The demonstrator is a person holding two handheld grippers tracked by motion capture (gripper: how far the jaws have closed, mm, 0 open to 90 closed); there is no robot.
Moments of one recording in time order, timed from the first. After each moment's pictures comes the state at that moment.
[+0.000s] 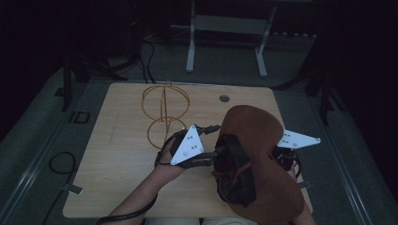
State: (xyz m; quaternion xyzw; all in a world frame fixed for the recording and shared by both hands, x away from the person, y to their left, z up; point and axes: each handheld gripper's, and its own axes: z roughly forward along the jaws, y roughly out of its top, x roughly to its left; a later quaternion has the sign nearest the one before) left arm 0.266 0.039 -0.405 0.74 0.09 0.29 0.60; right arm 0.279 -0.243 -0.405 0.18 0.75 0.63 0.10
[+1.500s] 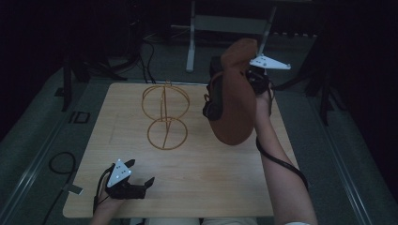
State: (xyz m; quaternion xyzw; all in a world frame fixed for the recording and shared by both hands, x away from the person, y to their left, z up) left arm 0.228 0.209 -0.567 0.75 0.39 0.25 0.48; right arm 0.442 -0.179 -0.328 0.29 0.71 0.60 0.24
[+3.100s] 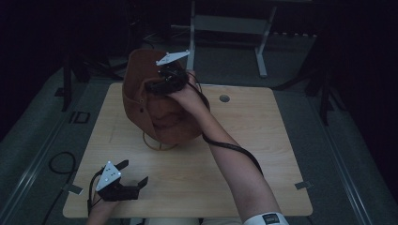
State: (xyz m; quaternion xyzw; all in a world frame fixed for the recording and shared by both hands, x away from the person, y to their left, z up) left arm 0.224 0.225 -0.569 0.72 0.39 0.25 0.51; right arm 0.466 0.032 -0.349 0.19 0.84 0.49 0.16
